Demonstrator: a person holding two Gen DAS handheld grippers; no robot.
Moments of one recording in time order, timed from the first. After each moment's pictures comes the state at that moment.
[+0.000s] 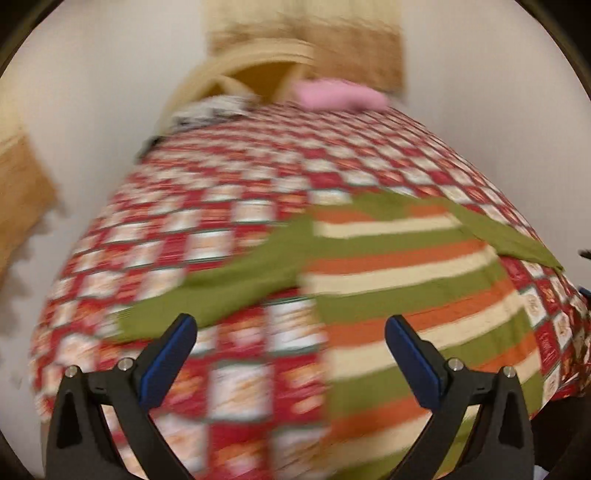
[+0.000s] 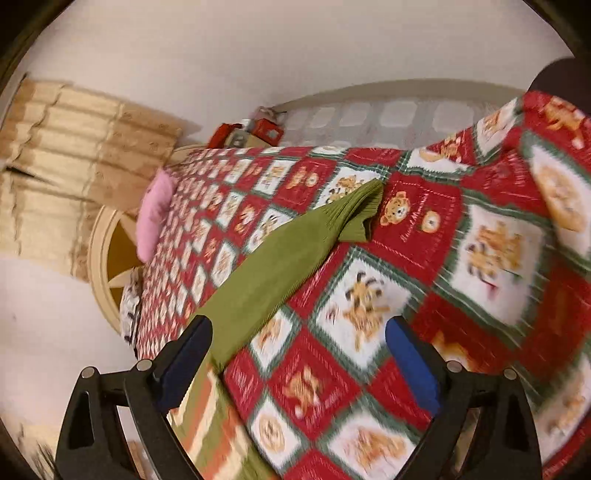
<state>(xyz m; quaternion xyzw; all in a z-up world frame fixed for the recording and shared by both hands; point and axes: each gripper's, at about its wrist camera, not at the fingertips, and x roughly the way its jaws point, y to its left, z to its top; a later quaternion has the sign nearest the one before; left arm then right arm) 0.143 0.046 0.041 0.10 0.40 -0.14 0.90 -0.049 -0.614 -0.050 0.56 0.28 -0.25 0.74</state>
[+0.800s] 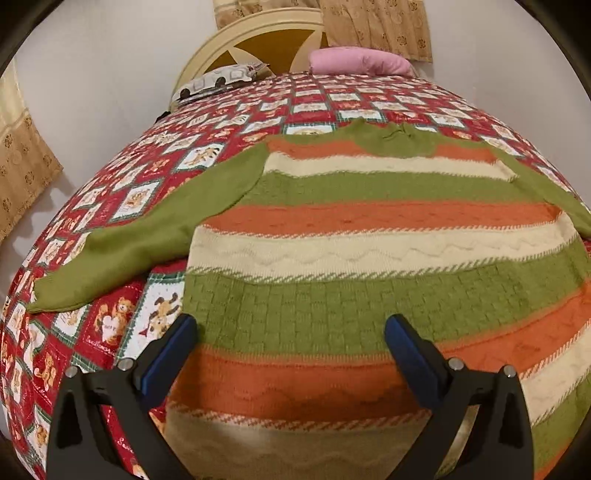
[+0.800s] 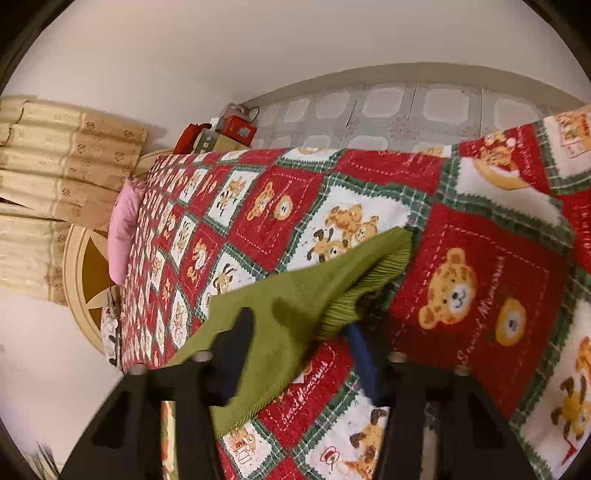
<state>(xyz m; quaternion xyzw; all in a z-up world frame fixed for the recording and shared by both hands) 0.154 -0.045 -0.086 0.11 0.40 -0.05 0.91 0.025 -0.692 -0.116 0.57 0.29 -0.28 0.72</state>
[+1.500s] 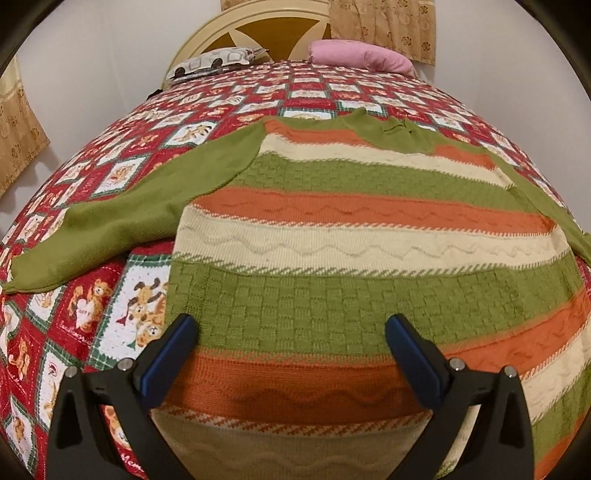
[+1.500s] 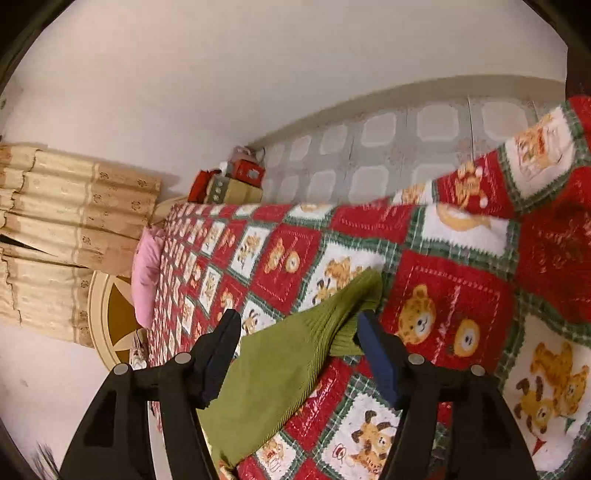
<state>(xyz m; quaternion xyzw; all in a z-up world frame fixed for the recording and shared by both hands) 0.169 -0.037 -0.098 0.06 0.44 -0.07 0.89 -0.018 -0.700 -0.089 0.60 0.21 -0.29 0.71</state>
